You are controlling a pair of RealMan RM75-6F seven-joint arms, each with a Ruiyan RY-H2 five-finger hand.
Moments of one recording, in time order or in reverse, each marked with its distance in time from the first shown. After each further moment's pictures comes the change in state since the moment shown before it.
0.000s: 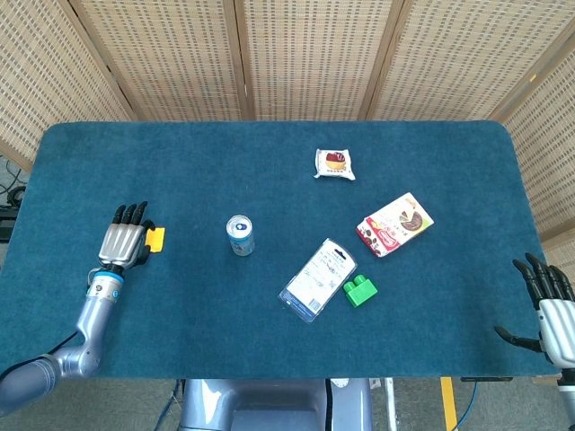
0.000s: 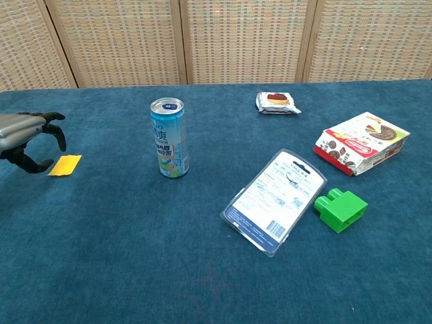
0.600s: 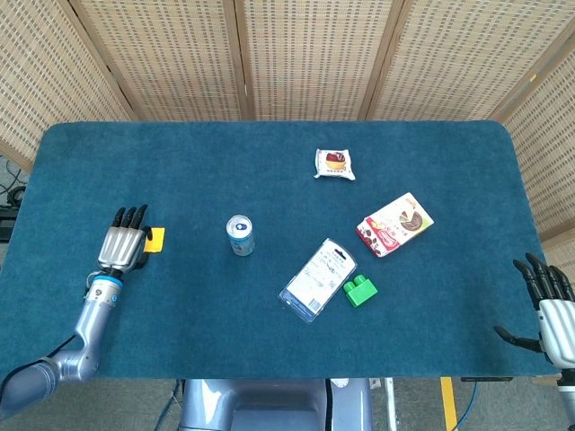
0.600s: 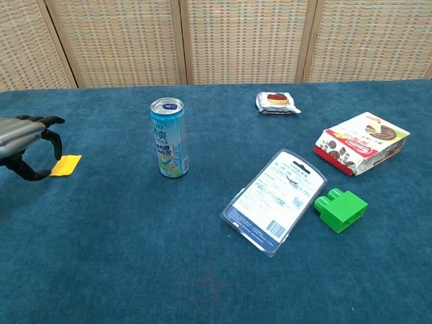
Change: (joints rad) left arm 0.013 -0.026 0.025 0.050 0.052 0.022 -0.003; right arm -0.001 -0.003 0.002 0.003 0.001 0.003 0.001
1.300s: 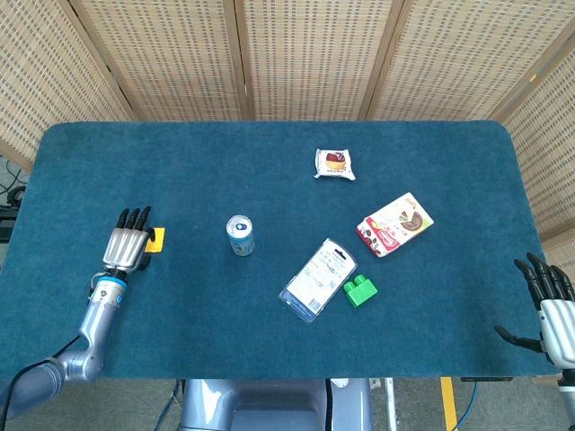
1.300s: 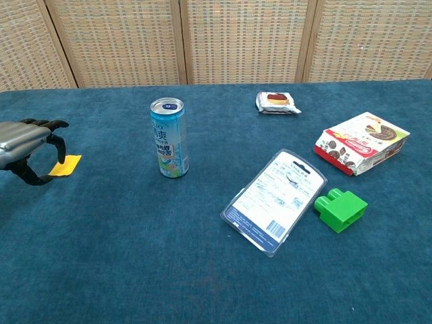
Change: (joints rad) left arm -0.001 -0.038 -0.002 0.041 0.009 -0.006 0.024; right arm -0.002 0.000 0.001 0.002 -0.002 0.005 0.006
